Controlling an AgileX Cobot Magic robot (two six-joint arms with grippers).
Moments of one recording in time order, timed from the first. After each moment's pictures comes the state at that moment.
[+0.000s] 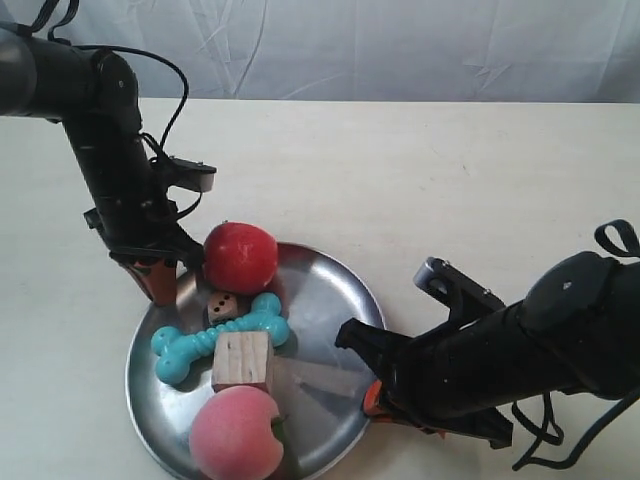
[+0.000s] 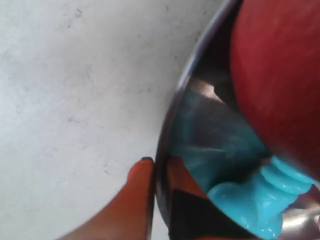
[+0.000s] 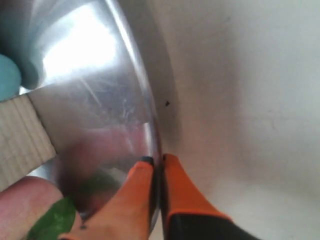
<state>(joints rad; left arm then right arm) -0.33 2.03 -1.33 -0.25 1.17 0.43 0.61 1.61 -0.51 1.31 0.30 -0.18</state>
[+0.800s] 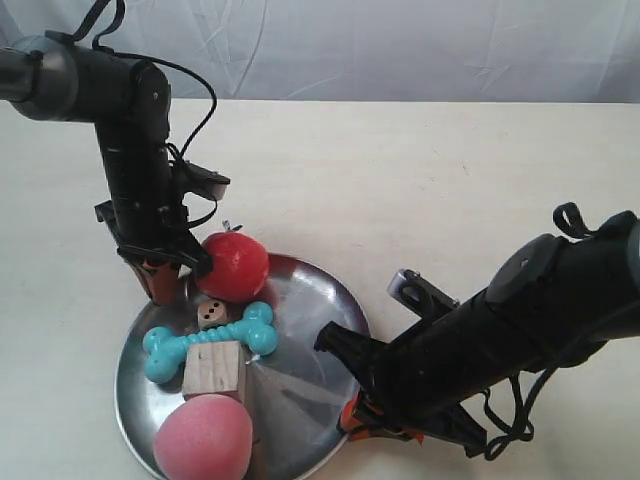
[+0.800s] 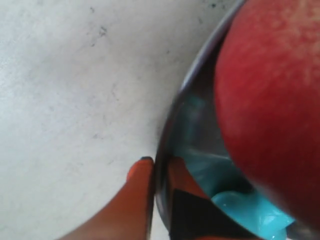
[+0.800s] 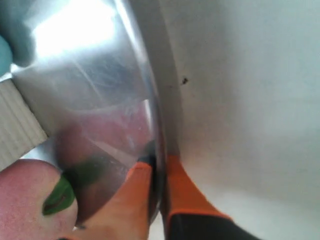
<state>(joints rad) -0.38 2.10 -1.40 -0.12 1.19 0.35 0.56 1.74 -0.60 1.30 0.48 -0.18</state>
